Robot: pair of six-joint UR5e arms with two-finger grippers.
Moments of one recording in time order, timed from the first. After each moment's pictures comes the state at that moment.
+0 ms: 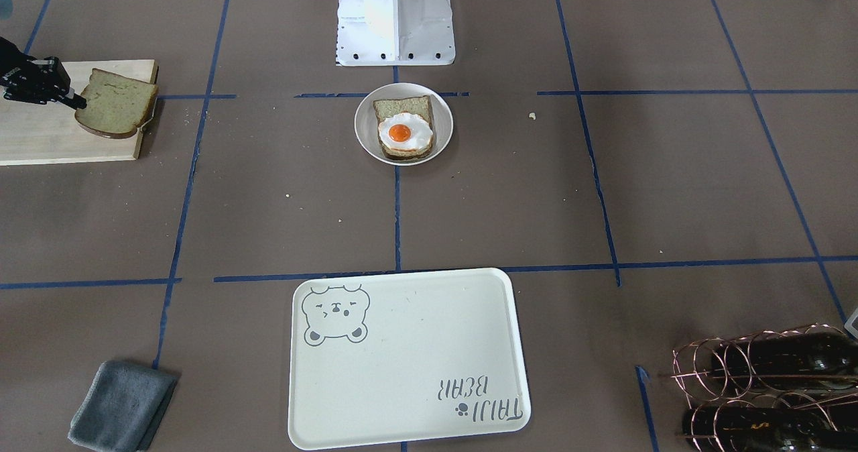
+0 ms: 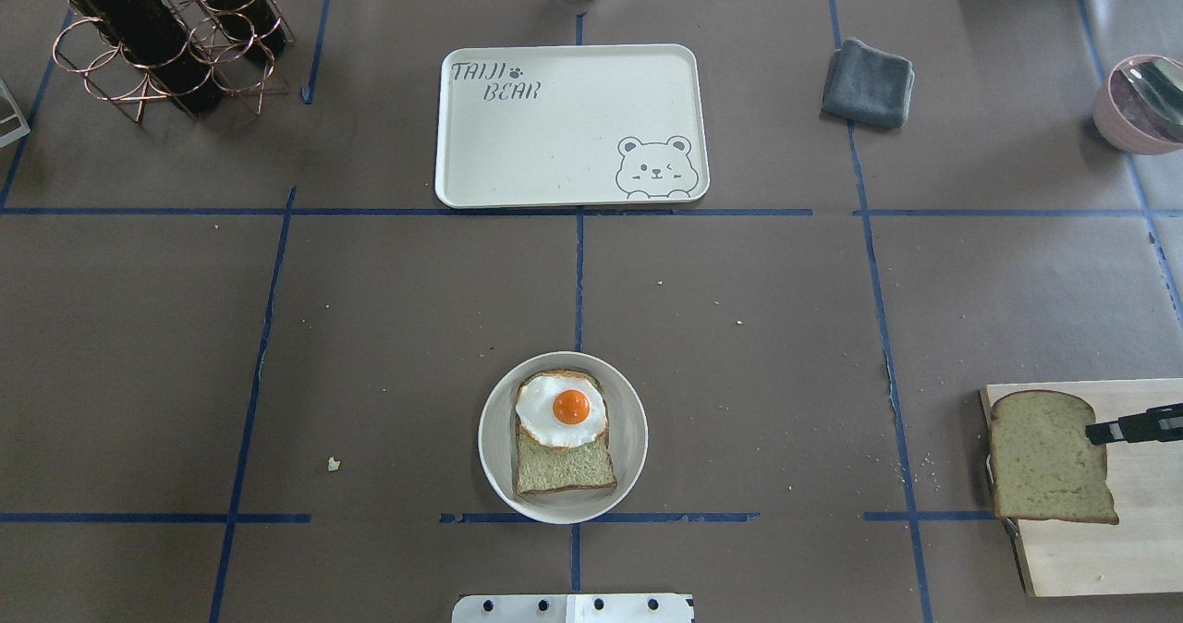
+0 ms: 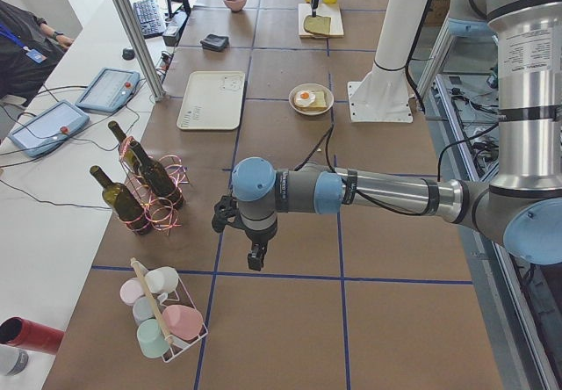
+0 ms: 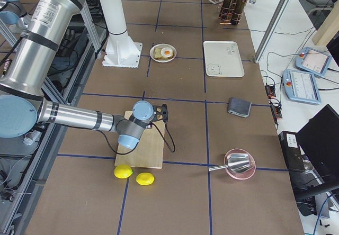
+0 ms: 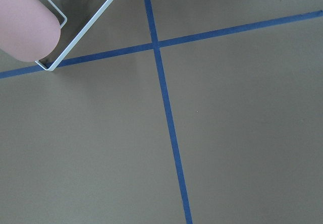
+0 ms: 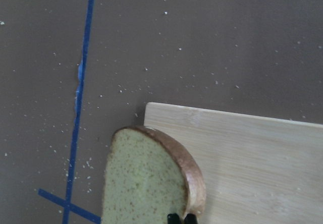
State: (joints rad) left arm -1.56 -1.45 -1.81 -1.48 -2.36 0.17; right arm 0.94 -1.95 1.66 -0.24 2.46 1.02
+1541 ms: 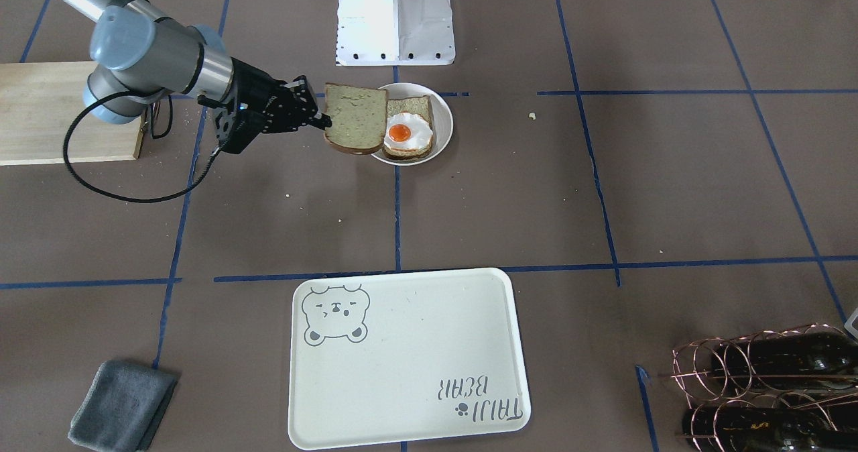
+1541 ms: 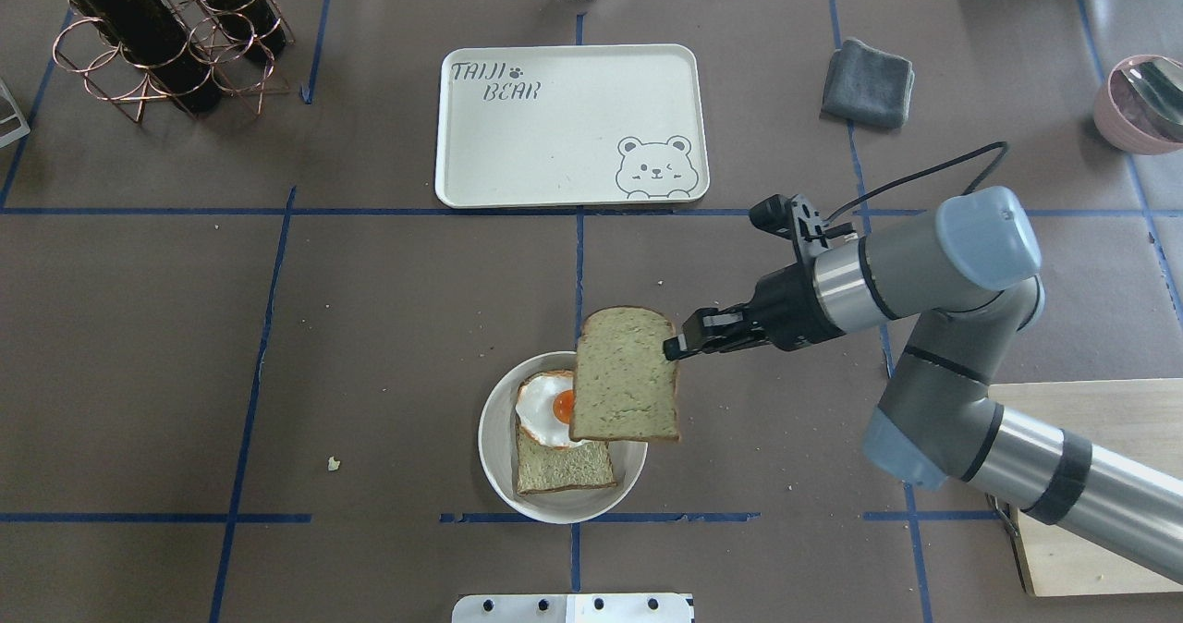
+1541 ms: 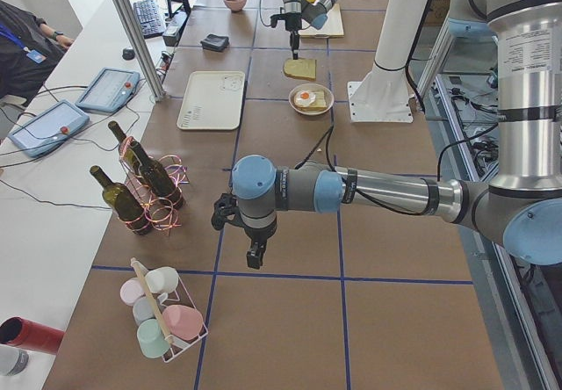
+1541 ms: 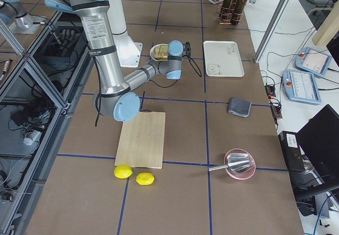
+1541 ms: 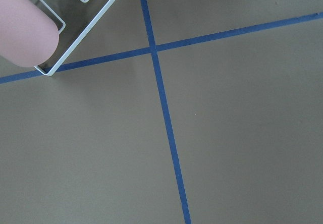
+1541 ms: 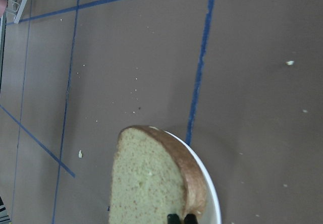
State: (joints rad) left arm -1.56 -1.45 -1.81 -1.48 -2.36 0.17; right arm 0.58 -1.22 1.65 -0.46 2.21 1.41
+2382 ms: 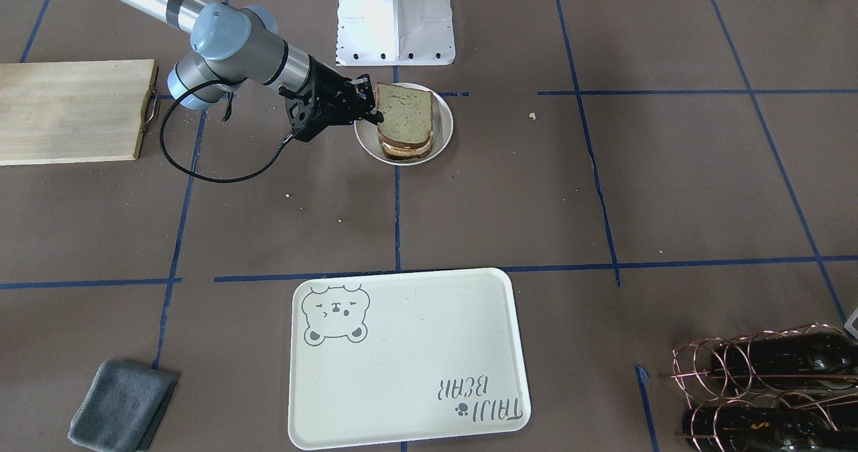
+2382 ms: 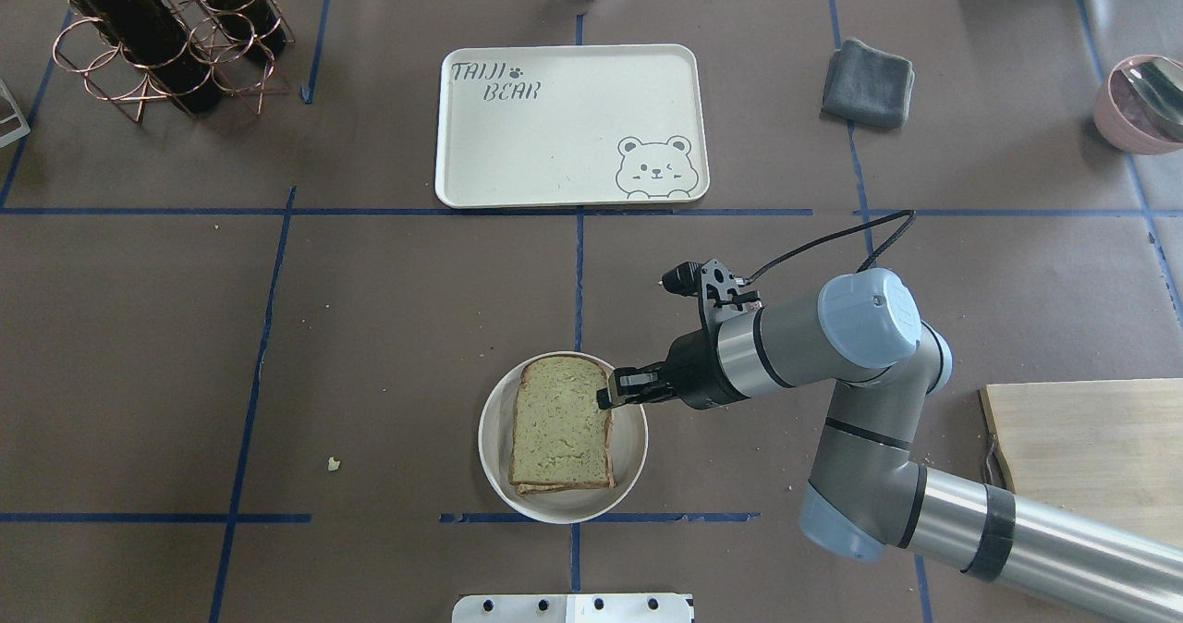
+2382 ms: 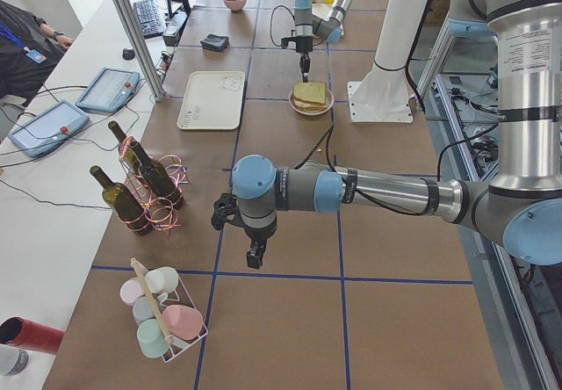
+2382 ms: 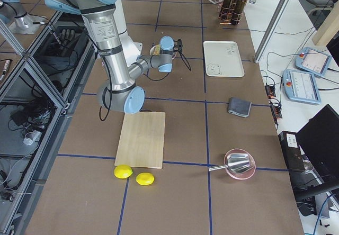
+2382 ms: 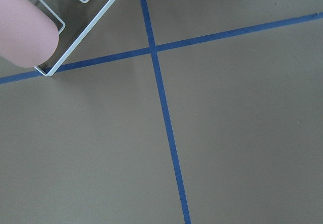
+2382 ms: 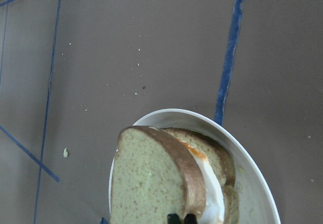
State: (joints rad) left arm -1.56 -1.45 -1.81 -1.48 -2.36 0.17; right arm 0.44 -1.16 1.60 -0.52 2.06 1.40
